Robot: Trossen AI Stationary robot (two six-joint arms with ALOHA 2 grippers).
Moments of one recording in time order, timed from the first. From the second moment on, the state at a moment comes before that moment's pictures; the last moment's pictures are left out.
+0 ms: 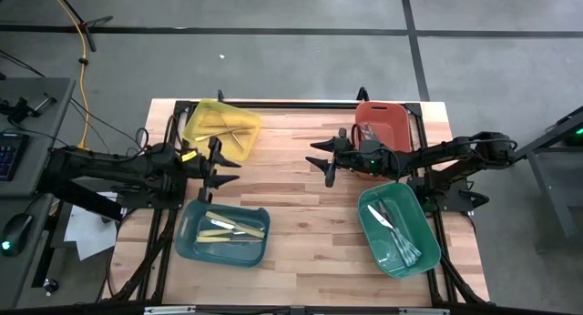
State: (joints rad) left arm -0.01 0.56 0.26 0.45 0.08 0.08; right arm -0.09 1.39 0.58 0.72 0.18 0.07
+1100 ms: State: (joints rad) left arm 0.06 0.28 0.09 0.35 0.10 0.13; right arm -0.08 1.39 0.58 0.69 0.18 0.10
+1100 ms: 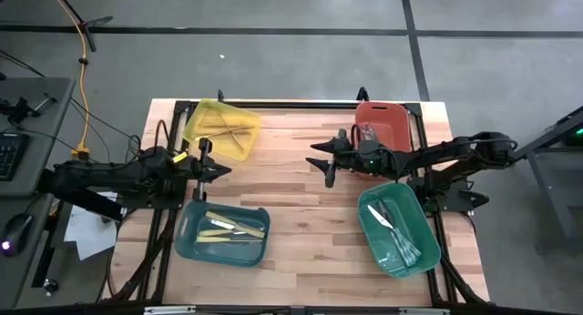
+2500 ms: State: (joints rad) left arm 0.06 0.21 0.01 0.01 0.04 0.14; right arm -0.08 1.39 0.58 0.65 0.18 0.10
